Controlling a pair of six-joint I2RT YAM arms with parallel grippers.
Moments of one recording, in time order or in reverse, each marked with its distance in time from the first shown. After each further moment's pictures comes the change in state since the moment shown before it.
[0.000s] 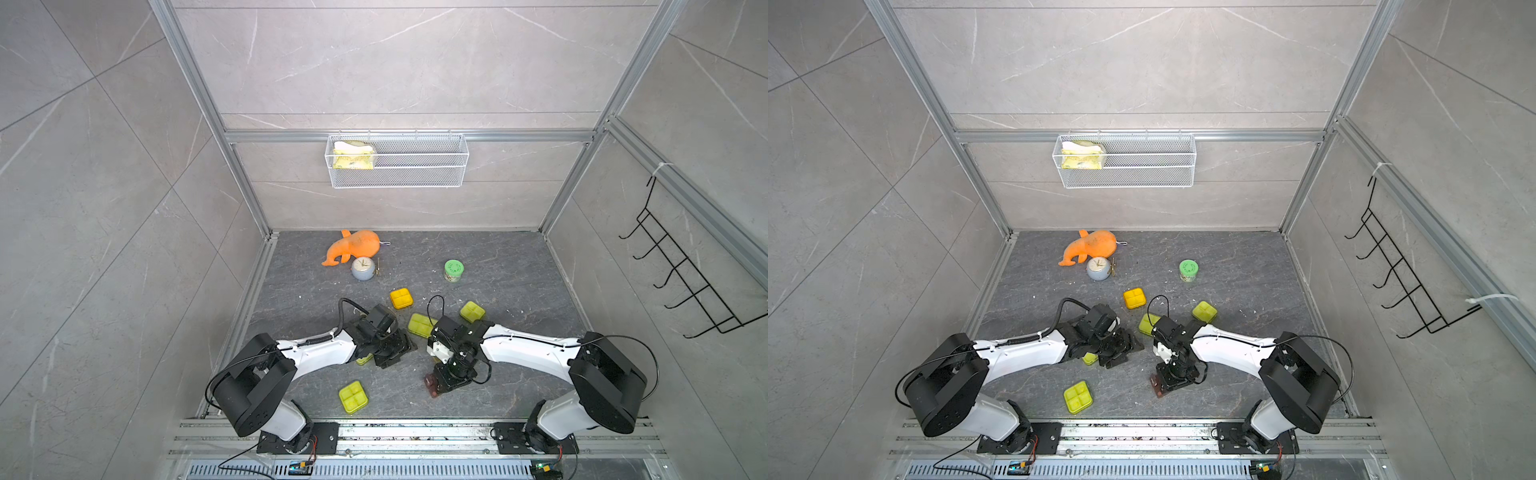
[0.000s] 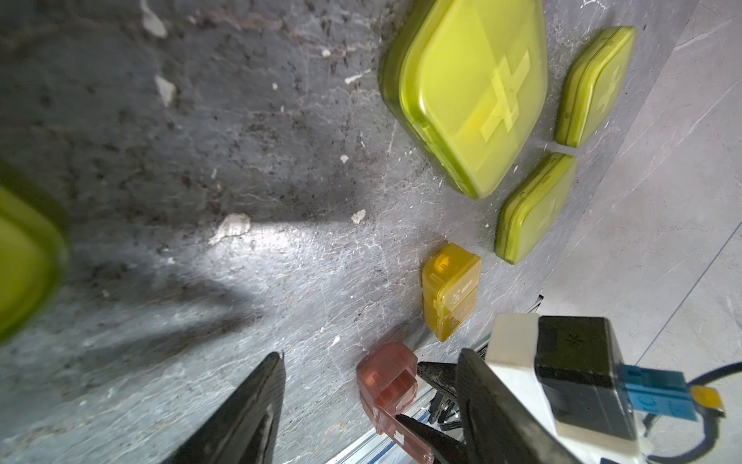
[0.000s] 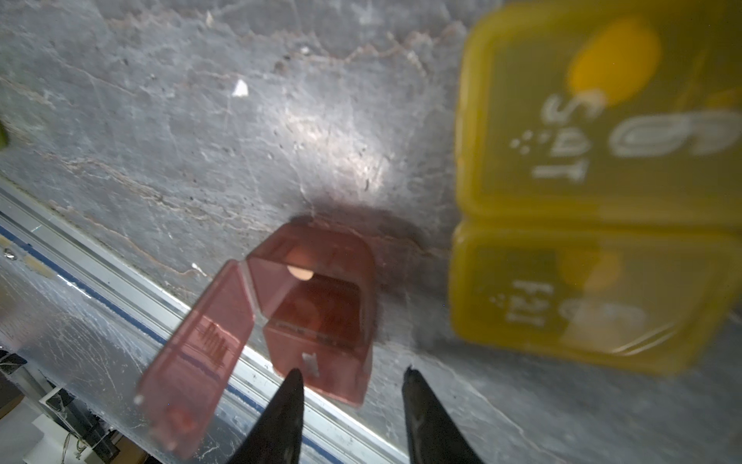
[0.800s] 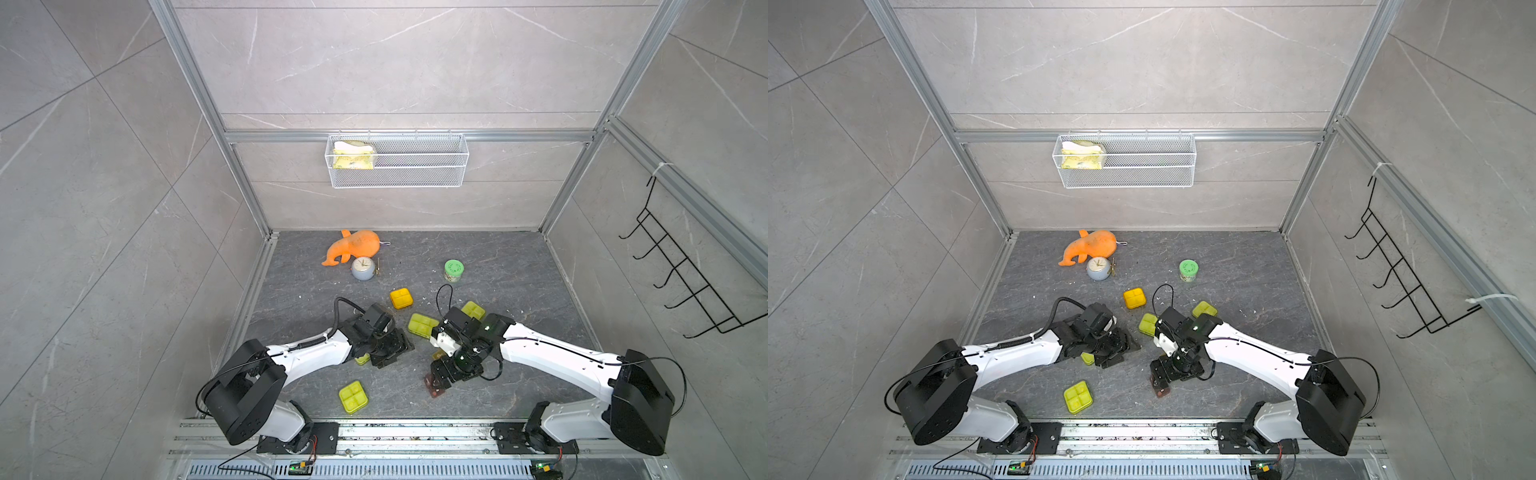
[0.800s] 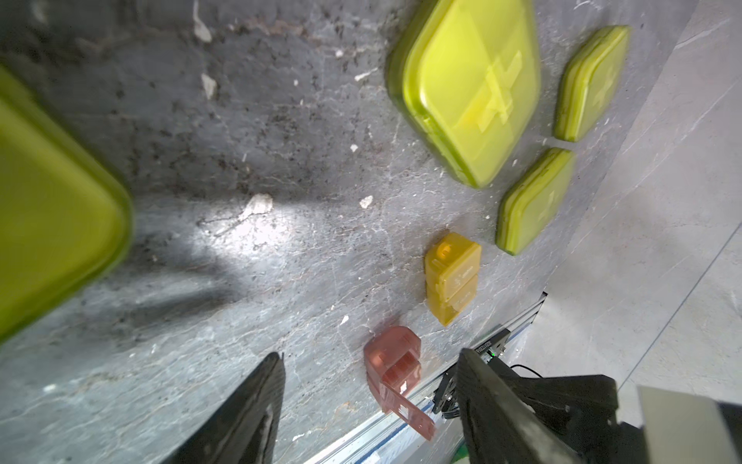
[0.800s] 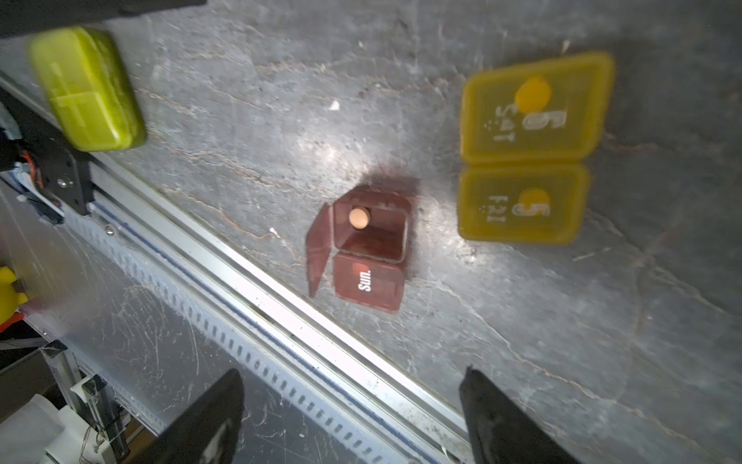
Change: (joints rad) left arm 0.026 -0.071 0.019 -0.101 -0.009 0.029; right arm 0.000 -0.149 0.137 -0.158 0.005 0.000
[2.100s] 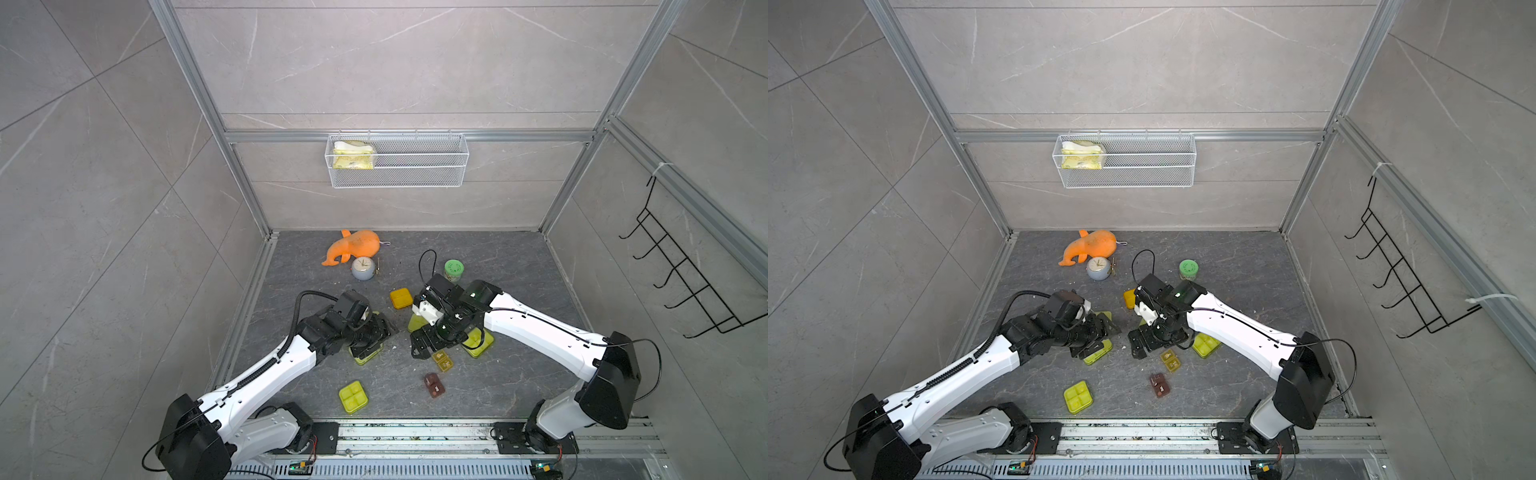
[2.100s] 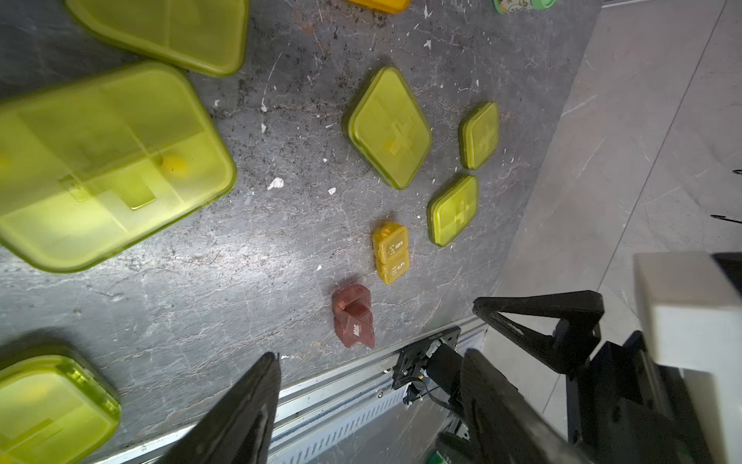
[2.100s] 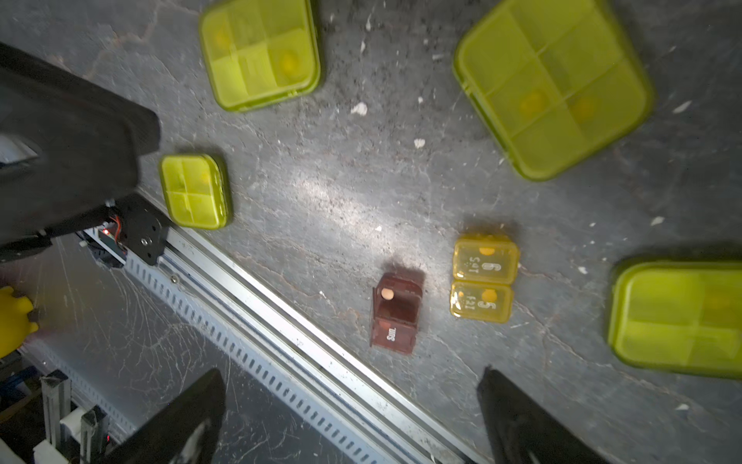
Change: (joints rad) left arm 0.111 -0.310 0.100 -0.322 -0.026 0.016; right arm 0.000 0.182 0.416 -0.163 0.109 -0.039
